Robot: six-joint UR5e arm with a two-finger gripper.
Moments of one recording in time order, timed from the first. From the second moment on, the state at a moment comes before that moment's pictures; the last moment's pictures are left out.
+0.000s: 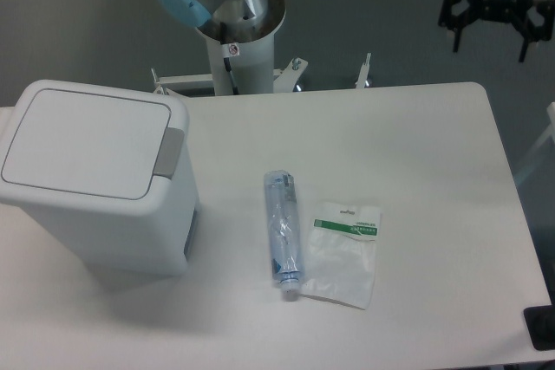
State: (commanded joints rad) arm 2.99 -1.65 -1.50 -1.33 1.47 1.39
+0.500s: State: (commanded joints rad) arm 2.99 -1.66 -1.52 -1.31 1.46 1.36
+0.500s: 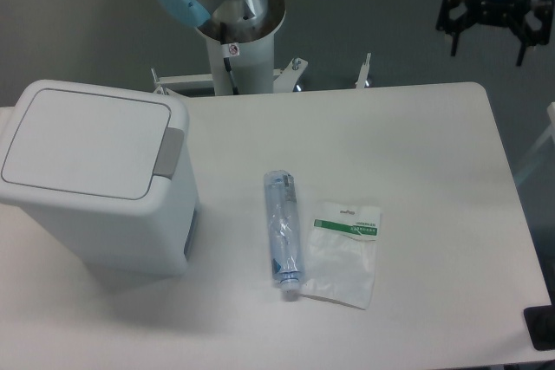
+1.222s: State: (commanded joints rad) arm 2.88 -1.65 -1.62 -1.30 1.15 0.74
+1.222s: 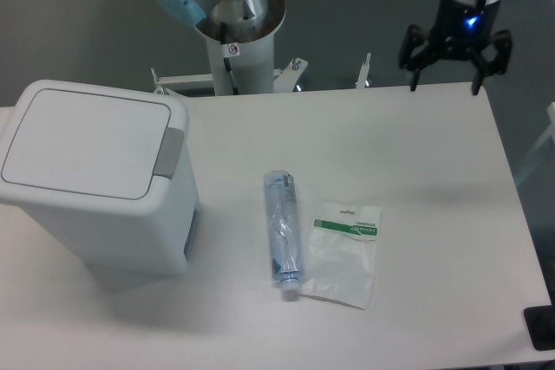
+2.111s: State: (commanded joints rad) arm 2.58 -1.61 -1.62 -1.20 0.99 0.39
